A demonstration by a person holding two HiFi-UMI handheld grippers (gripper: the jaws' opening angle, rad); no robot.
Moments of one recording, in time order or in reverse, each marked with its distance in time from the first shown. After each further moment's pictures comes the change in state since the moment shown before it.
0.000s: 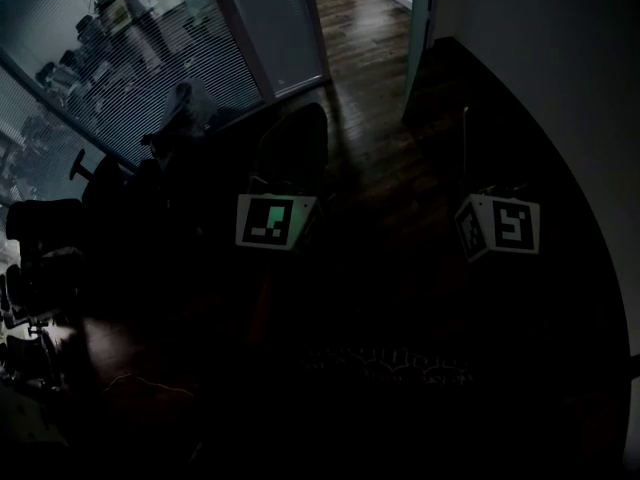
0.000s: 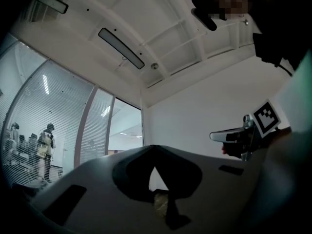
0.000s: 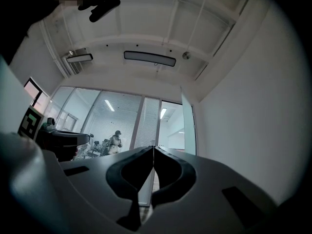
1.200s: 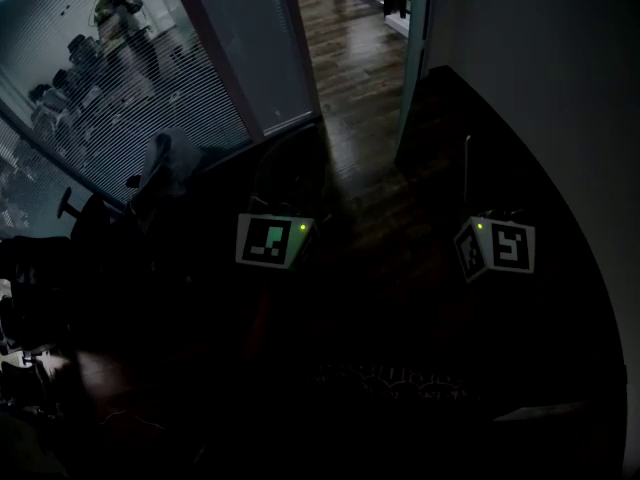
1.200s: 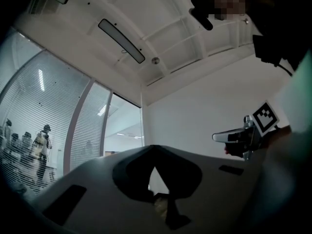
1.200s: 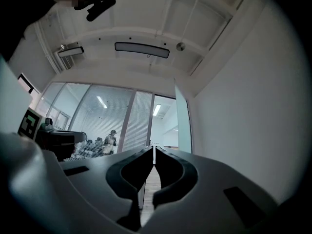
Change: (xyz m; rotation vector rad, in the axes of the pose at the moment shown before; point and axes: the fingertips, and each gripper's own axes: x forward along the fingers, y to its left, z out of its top) left arm 0.152 0.053 -0.054 -0.001 -0.017 -0.036; right arm 0.134 -0.078 -0.061 0.012 0.025 -0.059
